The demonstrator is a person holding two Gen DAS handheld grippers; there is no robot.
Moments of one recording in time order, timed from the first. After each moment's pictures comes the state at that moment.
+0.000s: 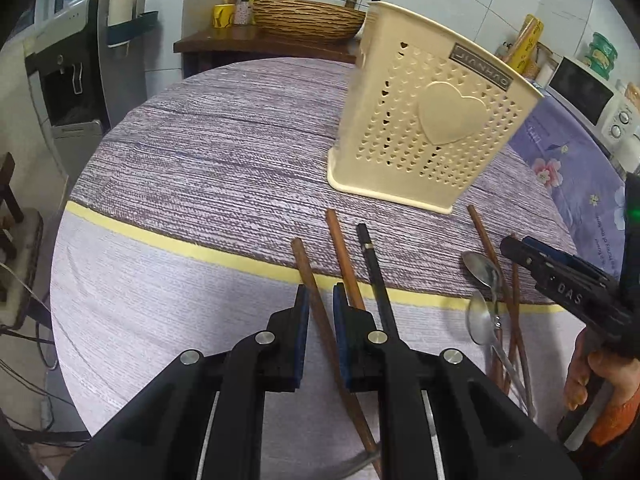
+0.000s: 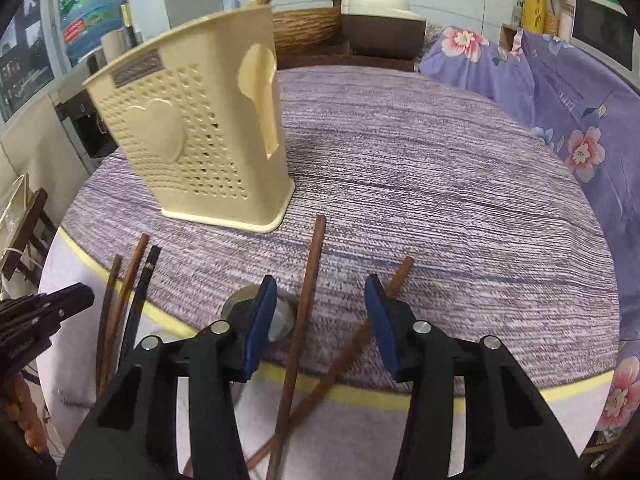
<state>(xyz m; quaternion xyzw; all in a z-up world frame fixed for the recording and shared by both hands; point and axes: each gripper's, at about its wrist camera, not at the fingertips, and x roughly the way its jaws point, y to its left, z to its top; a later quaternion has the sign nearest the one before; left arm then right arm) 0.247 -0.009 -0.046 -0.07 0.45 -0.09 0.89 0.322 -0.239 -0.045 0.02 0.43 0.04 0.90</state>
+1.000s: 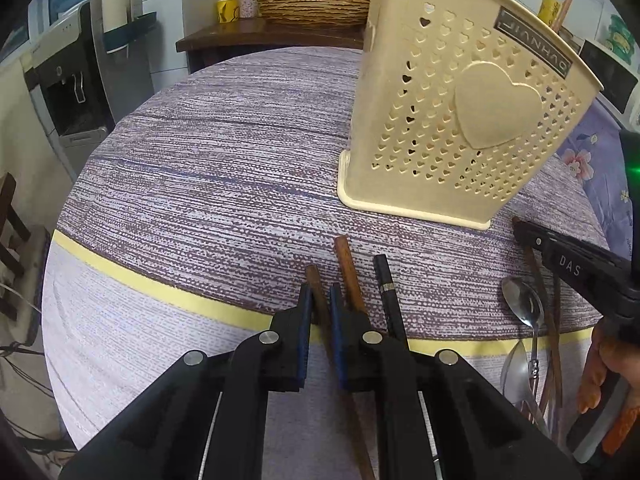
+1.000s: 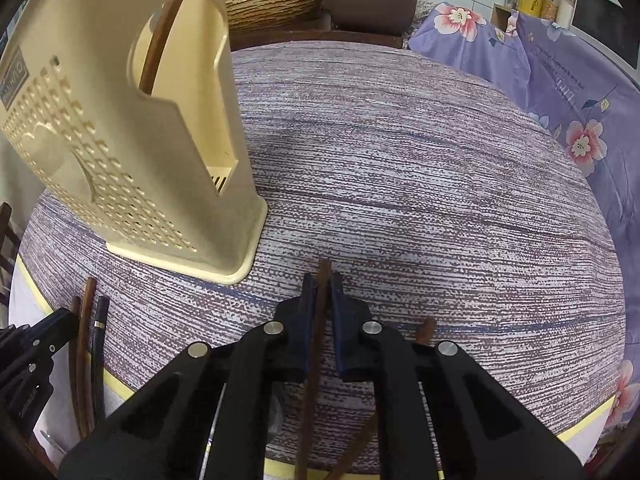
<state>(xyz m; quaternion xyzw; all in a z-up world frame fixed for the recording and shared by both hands) 0.284 -0.022 -0.062 -0.03 0.47 -0.05 0.88 0.381 -0.237 -0.064 0.02 0.46 0.00 0.89</state>
